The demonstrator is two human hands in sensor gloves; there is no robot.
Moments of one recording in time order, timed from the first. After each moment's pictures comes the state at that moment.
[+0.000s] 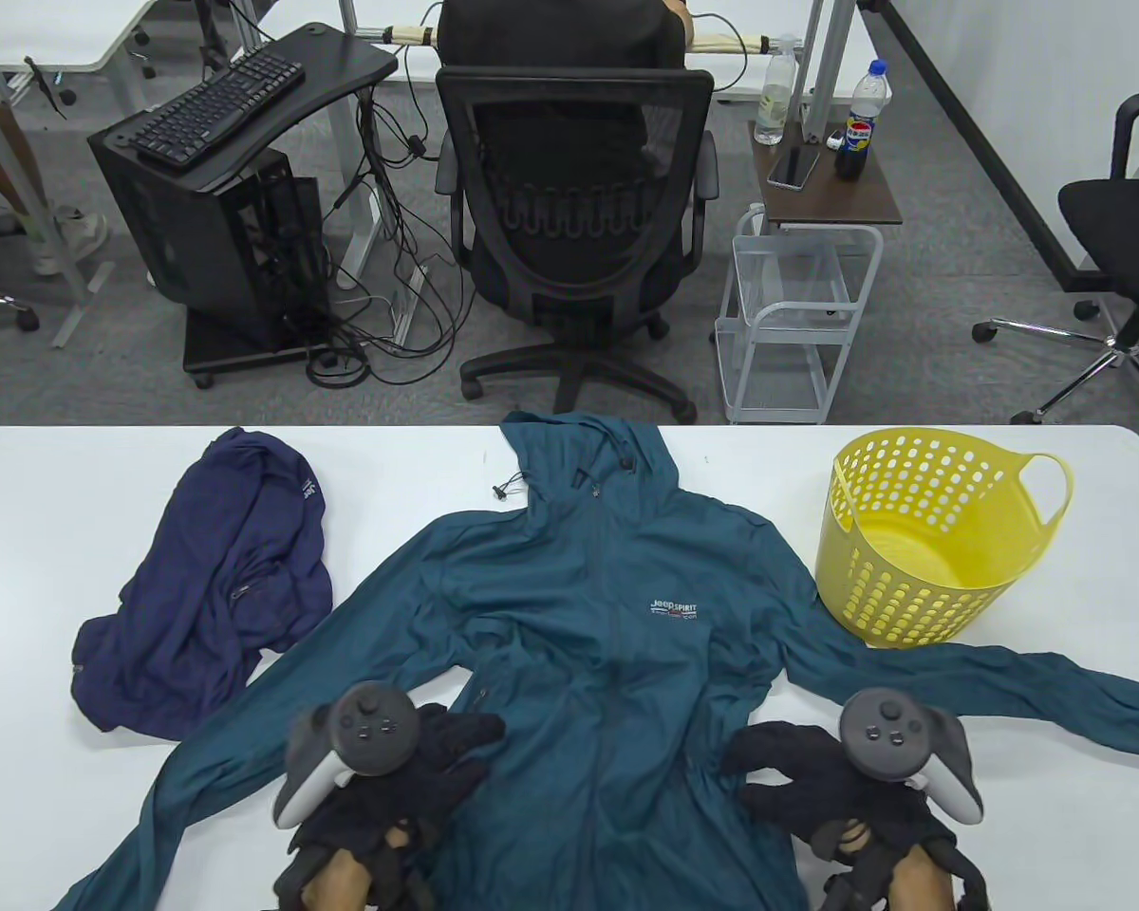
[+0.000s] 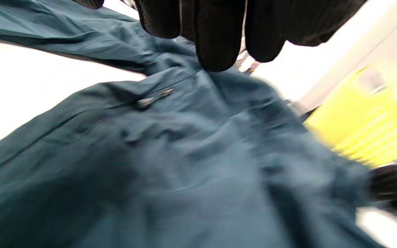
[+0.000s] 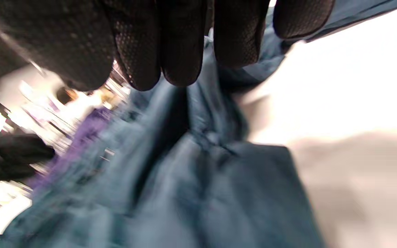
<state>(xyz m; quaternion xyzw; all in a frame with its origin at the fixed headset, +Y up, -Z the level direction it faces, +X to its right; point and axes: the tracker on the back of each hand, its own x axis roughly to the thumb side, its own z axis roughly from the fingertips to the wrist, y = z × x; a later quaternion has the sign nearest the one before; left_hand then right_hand) -0.178 -0.720 -0.288 -0.17 -0.09 0.22 0.96 0.211 -0.735 -0.282 0.12 0.15 0.94 0.29</state>
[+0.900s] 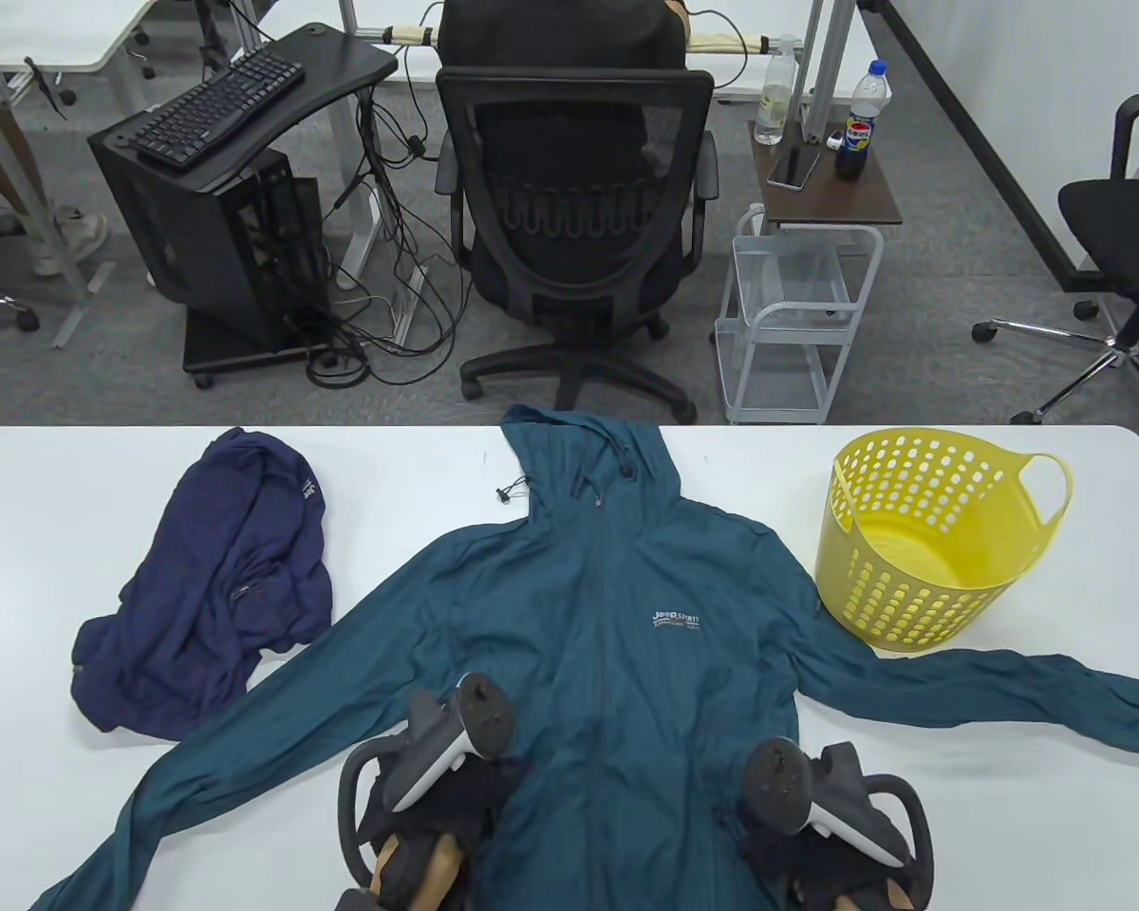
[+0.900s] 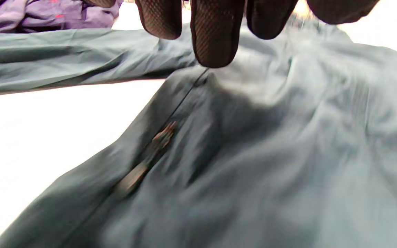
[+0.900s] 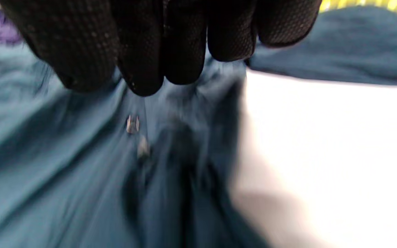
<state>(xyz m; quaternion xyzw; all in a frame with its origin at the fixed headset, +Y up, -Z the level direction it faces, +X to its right) -0.138 -0.708 -0.300 -0.18 0.03 0.09 0.98 0.175 -0.710 -0.259 0.04 0.13 0.99 0.06</state>
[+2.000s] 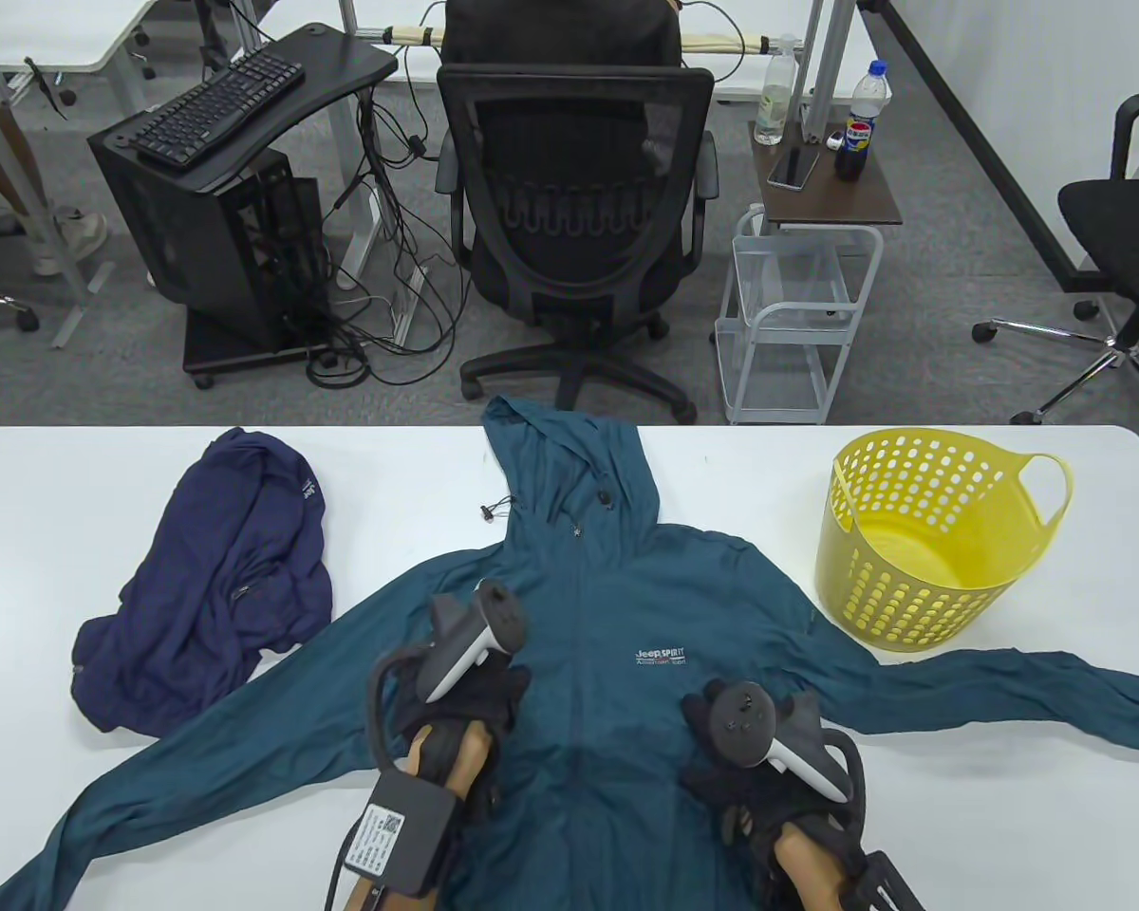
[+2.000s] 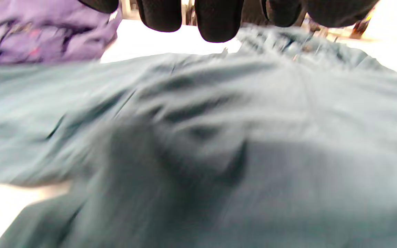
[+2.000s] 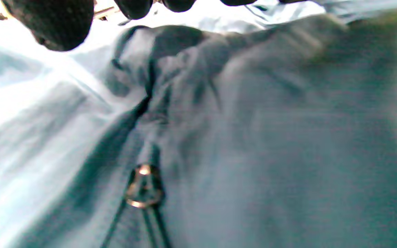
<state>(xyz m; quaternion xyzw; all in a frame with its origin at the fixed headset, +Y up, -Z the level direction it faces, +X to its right) -0.115 -0.690 -0.384 -0.17 0.07 0.04 0.98 0.152 -0.757 -0.303 0.05 0.16 0.98 0.14</state>
